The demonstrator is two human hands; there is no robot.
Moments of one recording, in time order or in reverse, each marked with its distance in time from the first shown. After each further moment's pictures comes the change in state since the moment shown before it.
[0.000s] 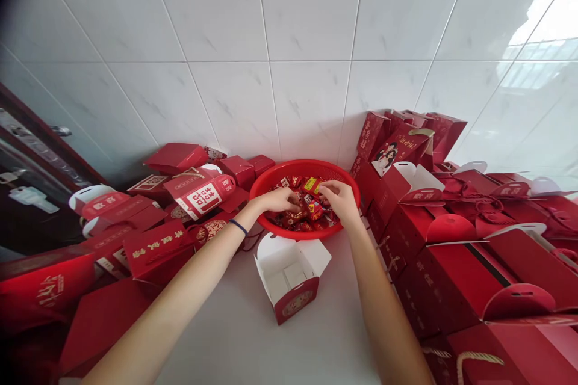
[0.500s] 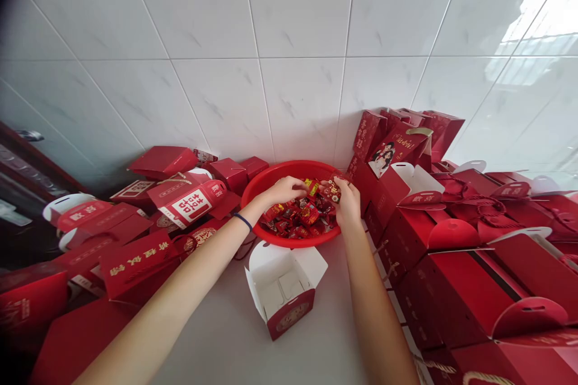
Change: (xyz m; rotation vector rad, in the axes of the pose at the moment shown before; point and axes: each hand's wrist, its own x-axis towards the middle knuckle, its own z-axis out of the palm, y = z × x) left_hand 0.035 0.011 0.000 -0.101 0.185 0.083; right_hand 0.015 0.007 0.000 0.482 0.273 0.083
